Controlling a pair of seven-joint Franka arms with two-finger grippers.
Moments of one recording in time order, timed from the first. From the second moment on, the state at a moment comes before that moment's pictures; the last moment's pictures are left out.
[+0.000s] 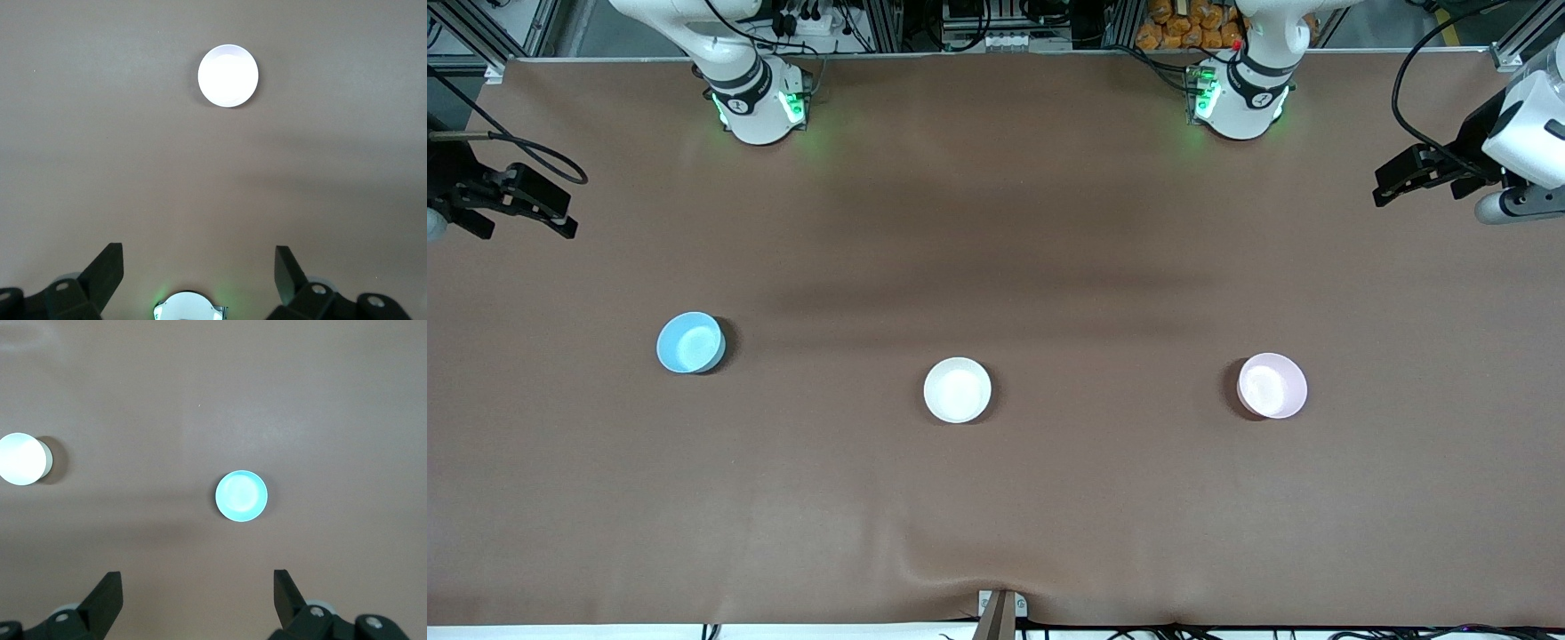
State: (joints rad) left arm 0.17 -0.10 -0.24 -1.67 -0.02 1.48 -0.16; right arm -0.02 -0.02 0.05 -1.51 0.00 1.53 0.03
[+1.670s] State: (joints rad) left arm 0.25 0.32 -0.23 -1.97 -0.02 2.27 -0.16; right arm -0.02 -0.02 0.05 -1.51 0.00 1.53 0.03
